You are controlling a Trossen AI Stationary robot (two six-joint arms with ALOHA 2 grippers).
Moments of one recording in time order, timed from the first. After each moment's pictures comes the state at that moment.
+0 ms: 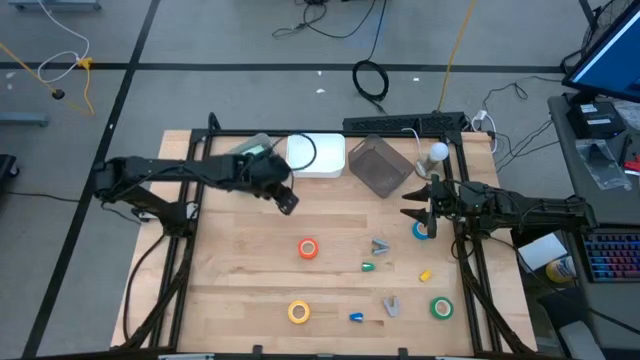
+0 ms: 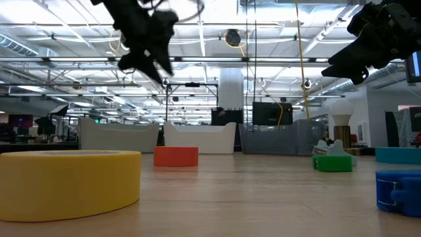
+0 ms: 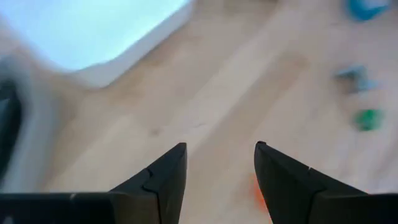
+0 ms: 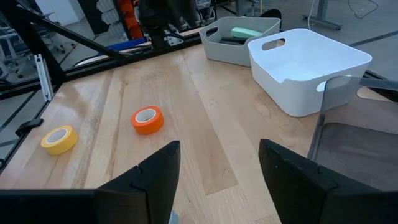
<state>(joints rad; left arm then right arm) 0.13 1.40 1.10 -0.63 -0.10 -0.60 -0.04 0.28 0.29 -0.31 0.10 0.25</state>
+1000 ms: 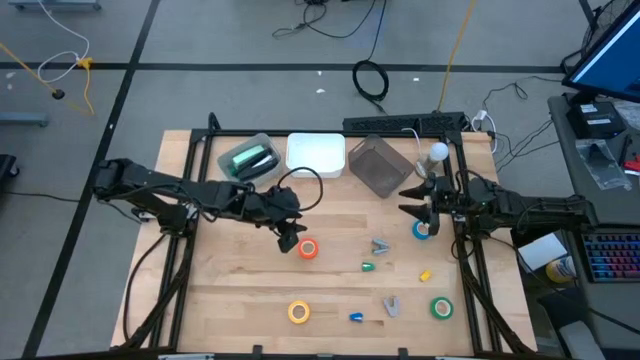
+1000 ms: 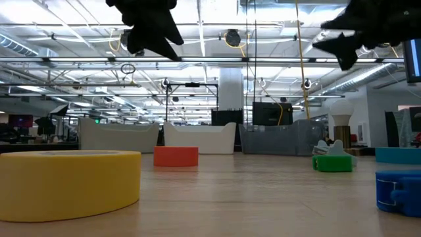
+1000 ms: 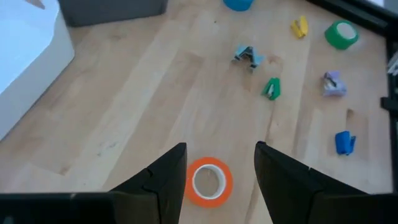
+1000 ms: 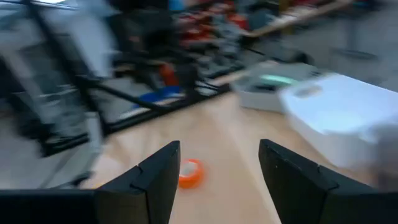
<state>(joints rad) -0.12 1.40 1.10 -0.48 -0.16 -0.50 -0.03 0.34 0.29 -0.02 0.03 0.33</state>
